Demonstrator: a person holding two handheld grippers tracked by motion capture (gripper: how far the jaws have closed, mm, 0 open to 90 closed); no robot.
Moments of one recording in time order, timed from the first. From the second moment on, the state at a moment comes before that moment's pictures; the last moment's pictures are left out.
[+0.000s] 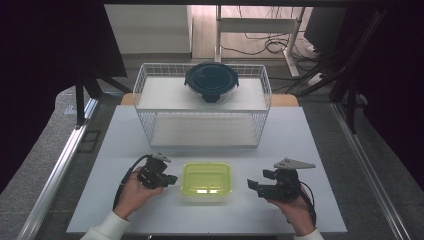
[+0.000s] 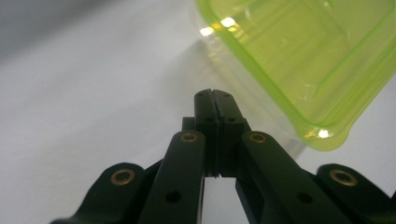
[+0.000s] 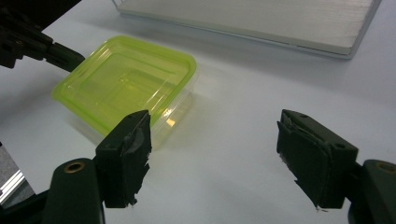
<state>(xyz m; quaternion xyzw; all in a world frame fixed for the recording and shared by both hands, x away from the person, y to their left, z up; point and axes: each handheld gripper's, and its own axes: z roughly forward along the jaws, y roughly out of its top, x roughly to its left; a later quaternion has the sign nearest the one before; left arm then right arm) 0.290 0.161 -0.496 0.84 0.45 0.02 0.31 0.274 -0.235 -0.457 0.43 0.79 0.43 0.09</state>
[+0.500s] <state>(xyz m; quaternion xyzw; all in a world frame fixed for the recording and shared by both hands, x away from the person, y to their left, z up) 0.272 0.183 -0.468 0.79 0.48 0.10 0.37 0.278 -0.231 -0.461 0.43 0.79 0.42 0.09</state>
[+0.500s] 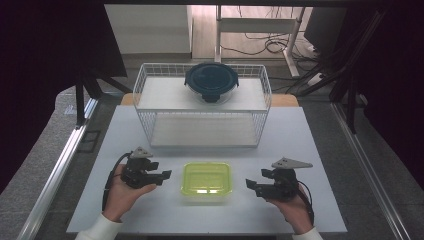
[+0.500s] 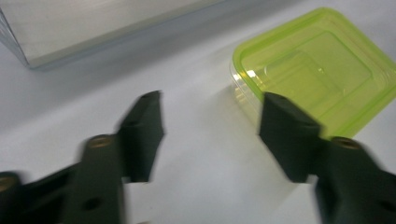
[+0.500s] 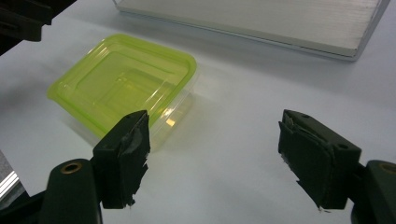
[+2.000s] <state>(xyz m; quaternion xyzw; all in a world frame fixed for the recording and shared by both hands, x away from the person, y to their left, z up) 0.286 0.173 -0.504 0.73 0.53 -0.04 0.43 0.310 -0.194 -0.489 0.45 0.79 0.42 -0.01</state>
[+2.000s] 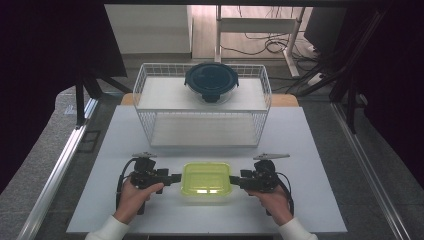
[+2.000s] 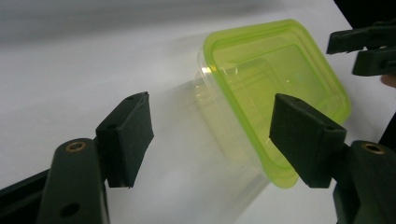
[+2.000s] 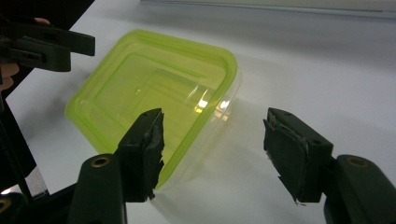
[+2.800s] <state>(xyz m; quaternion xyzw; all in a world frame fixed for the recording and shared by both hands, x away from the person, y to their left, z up) 0.298 0.163 -0.530 0.69 0.54 -0.14 0.46 0.322 -0.192 -0.512 0.48 0.75 0.44 -0.12</state>
